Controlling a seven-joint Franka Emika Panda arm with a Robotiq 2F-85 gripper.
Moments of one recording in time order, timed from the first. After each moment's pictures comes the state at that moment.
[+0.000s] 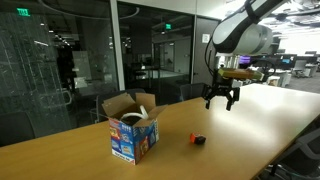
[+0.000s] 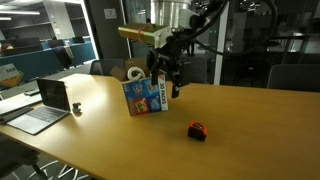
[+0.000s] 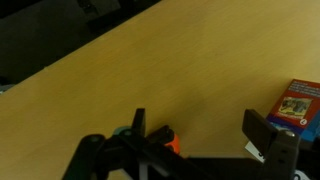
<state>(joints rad) -0.05 -0.24 0.00 -2.43 0.12 2.14 0.25</state>
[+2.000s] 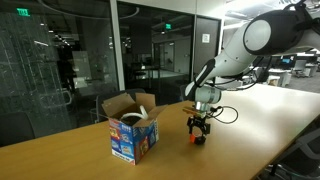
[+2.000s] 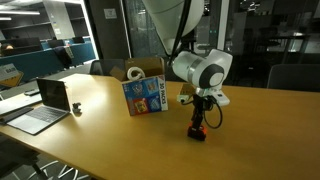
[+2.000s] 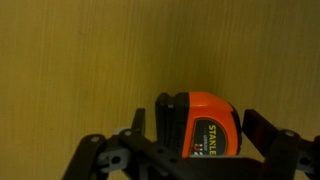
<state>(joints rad) -0.05 0.74 -0.09 -1.75 0.36 2.29 0.95</state>
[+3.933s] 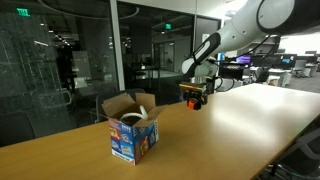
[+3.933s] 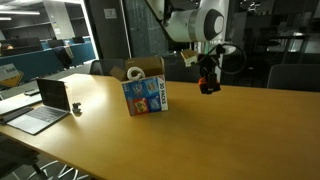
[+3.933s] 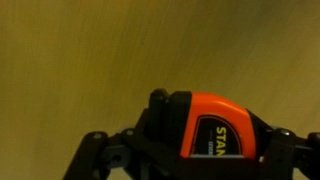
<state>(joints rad) 0.04 0.55 -0.16 -1.65 0.08 2.25 0.92</state>
